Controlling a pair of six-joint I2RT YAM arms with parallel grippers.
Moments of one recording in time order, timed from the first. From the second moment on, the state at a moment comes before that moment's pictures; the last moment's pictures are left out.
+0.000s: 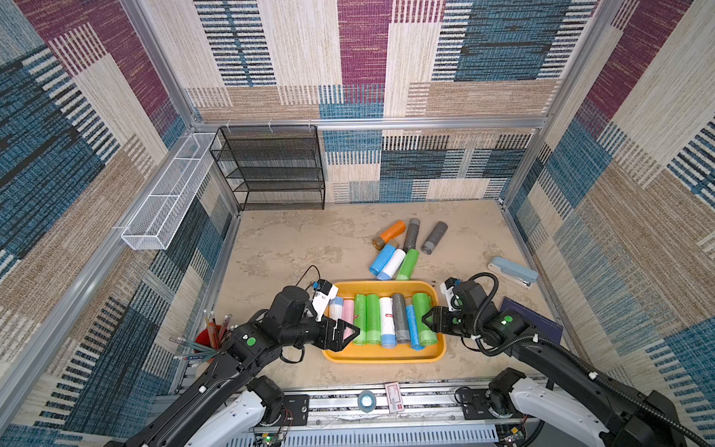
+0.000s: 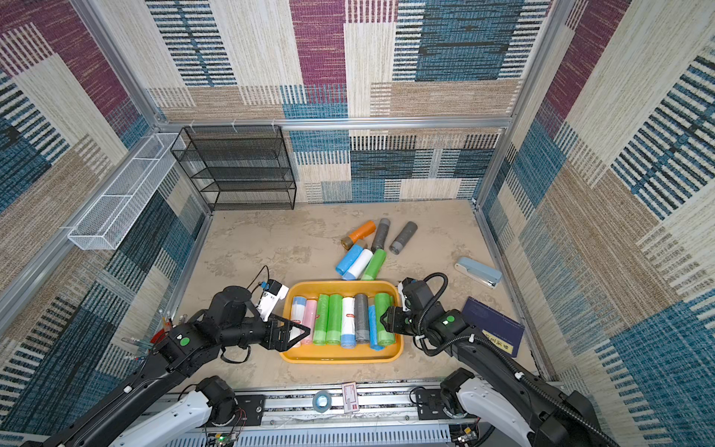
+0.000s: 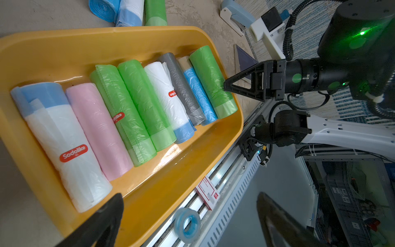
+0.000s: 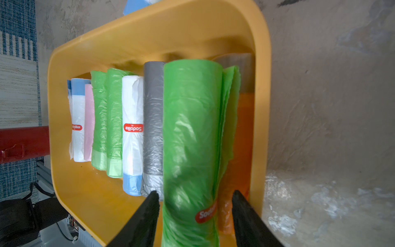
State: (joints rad) left arm -0.65 0.73 0.70 -0.68 0.42 -0.48; right arm 0.55 0.91 0.56 -0.58 -0.21 0.67
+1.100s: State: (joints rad) left arm -0.59 0.65 0.68 -0.66 0.42 -0.49; right arm 0.34 1.11 0.87 -0.60 -0.12 0.55
